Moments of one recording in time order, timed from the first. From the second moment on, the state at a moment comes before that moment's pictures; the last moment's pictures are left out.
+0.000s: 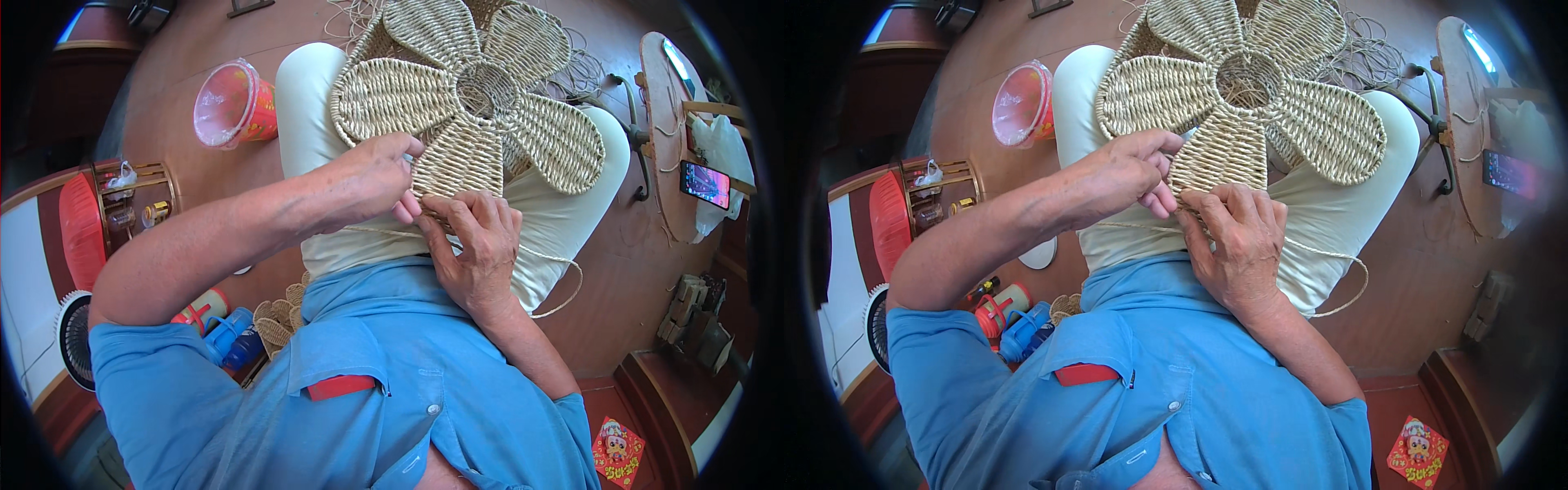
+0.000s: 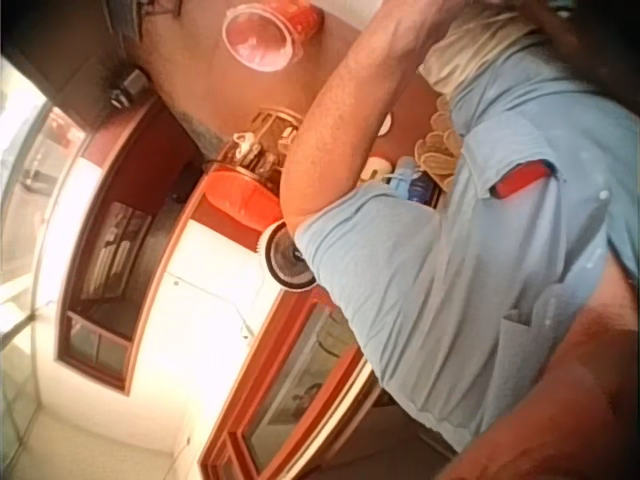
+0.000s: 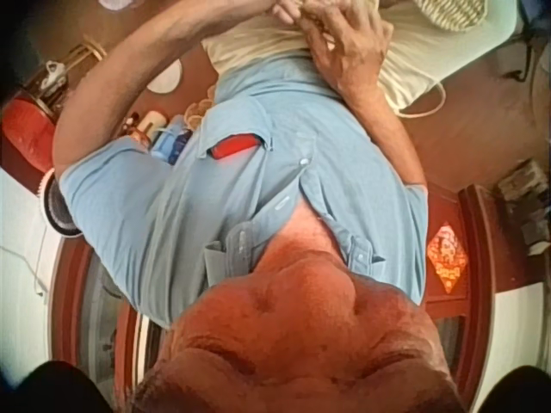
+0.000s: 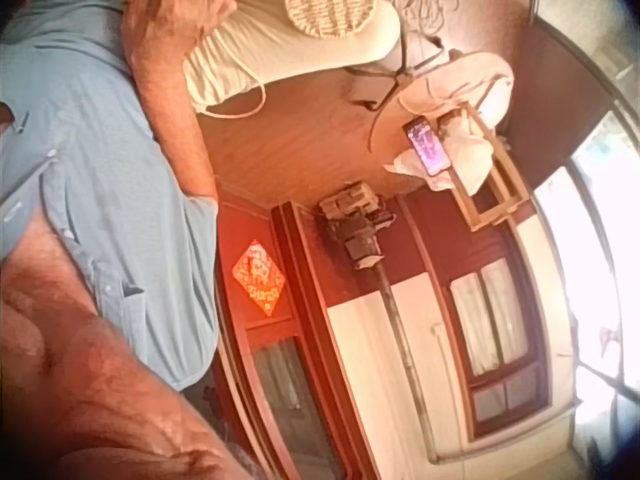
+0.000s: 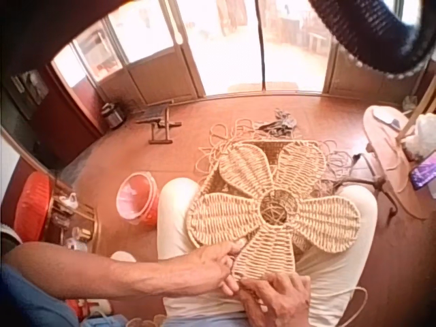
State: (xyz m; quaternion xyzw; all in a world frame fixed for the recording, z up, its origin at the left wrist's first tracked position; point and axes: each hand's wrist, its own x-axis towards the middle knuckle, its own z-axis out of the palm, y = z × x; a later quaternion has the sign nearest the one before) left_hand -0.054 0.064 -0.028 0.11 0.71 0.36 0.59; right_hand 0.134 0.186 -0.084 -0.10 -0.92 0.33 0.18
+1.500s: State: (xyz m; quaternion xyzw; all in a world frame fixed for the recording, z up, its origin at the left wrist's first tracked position) left_hand -0.040 0.047 -0.048 0.02 0.59 0.55 0.60; right_hand 0.126 0.190 -0.086 -0.08 -0.92 0.31 0.21
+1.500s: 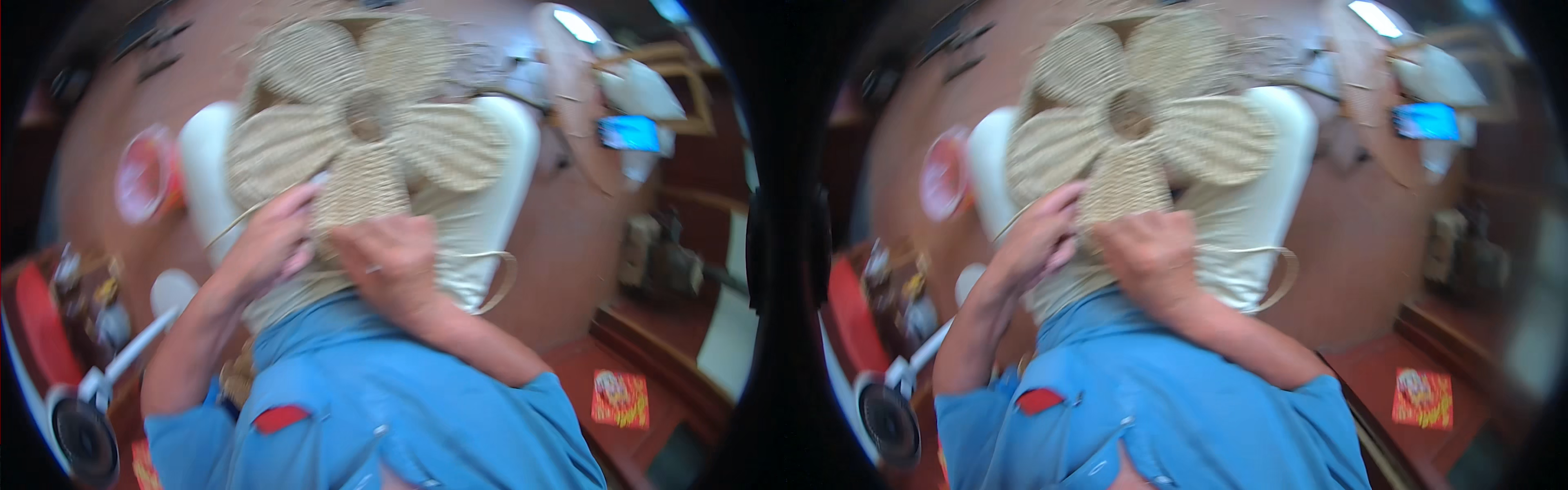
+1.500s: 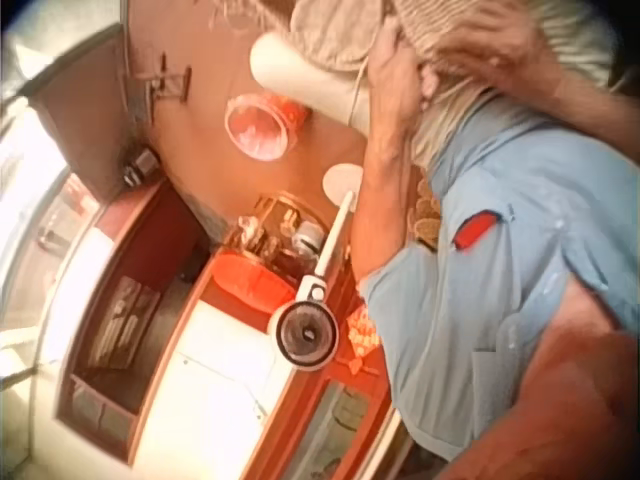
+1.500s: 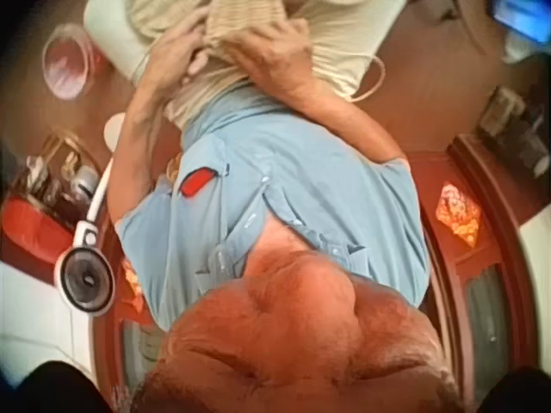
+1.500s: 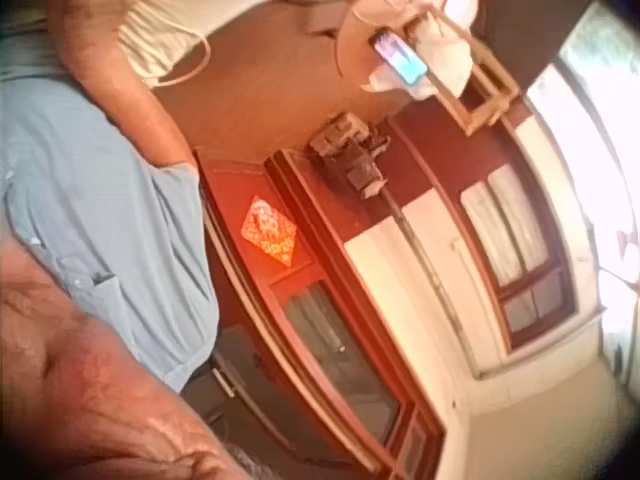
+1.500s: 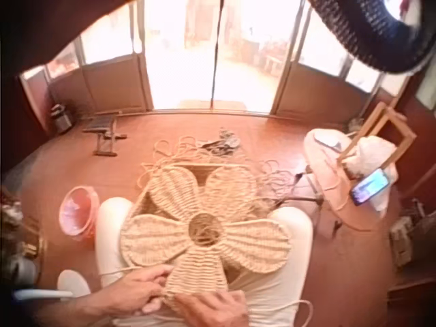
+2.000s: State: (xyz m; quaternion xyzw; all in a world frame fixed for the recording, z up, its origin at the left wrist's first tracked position) left_hand -0.047 0.049 -0.052 -0.02 0.62 0.51 0.60; right_hand 0.115 0.187 -0.084 -0.08 -0.94 0.24 0.24
